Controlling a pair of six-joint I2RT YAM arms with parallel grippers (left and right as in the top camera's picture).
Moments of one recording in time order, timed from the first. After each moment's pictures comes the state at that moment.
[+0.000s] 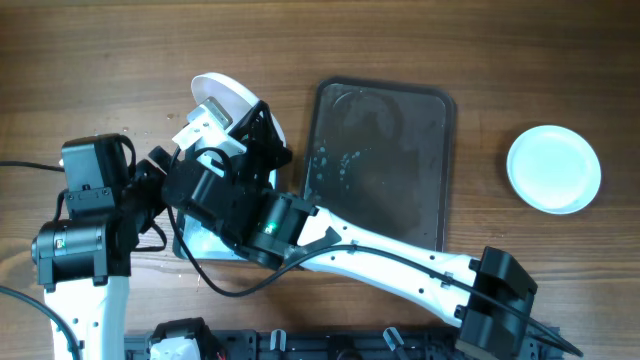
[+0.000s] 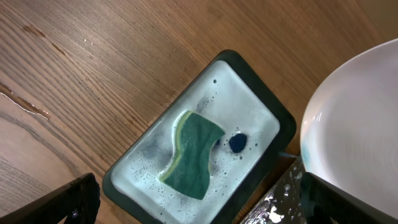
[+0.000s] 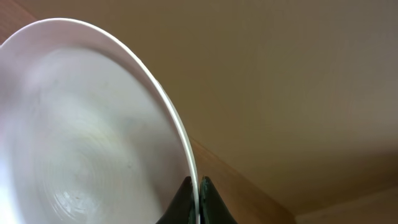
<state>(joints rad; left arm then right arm) 0.12 1.00 1.10 -1.10 -0.03 -0.65 1.18 1.88 1.65 -0.33 1.23 -0.26</state>
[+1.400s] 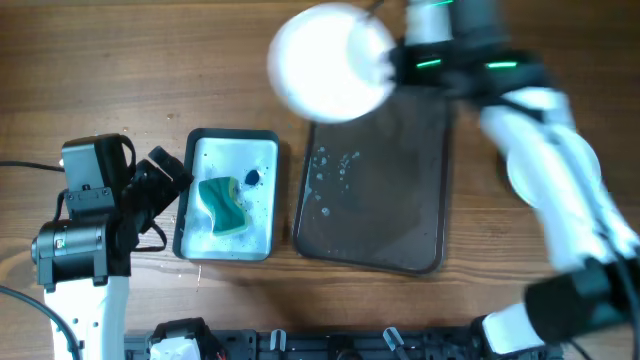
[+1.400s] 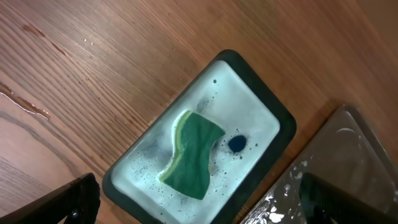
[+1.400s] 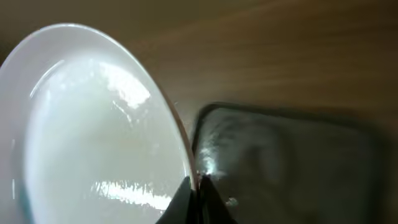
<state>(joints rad) 0.12 1.00 1.10 -1.10 -0.03 -0.65 0.14 1.65 1.66 -0.81 -0.37 0.37</state>
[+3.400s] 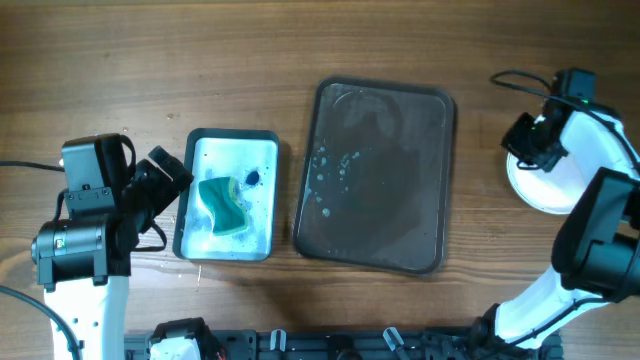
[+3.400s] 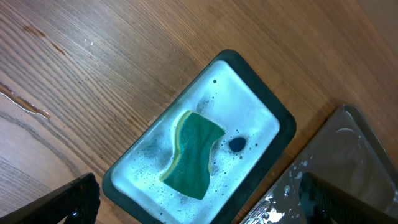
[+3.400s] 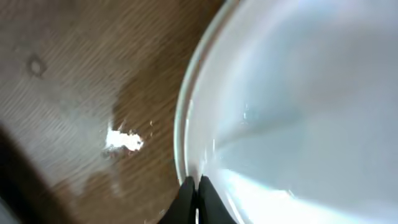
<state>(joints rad) 0.12 1.00 1.10 -1.10 -0.03 -0.65 -0.32 1.90 1.25 -0.71 -0.06 0.38</state>
